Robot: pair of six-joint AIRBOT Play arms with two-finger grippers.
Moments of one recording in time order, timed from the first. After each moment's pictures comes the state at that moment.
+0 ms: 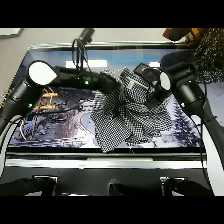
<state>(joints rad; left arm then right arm) -0.55 -1.41 1.63 0.86 -1.02 -1.26 0.38 -1.32 1.50 -1.81 1.42 1.22</state>
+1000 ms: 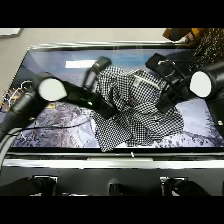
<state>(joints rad) -0.64 -1.33 1.59 1.22 -1.21 -1.46 0.38 -1.10 1.50 -1.76 1.50 1.14</state>
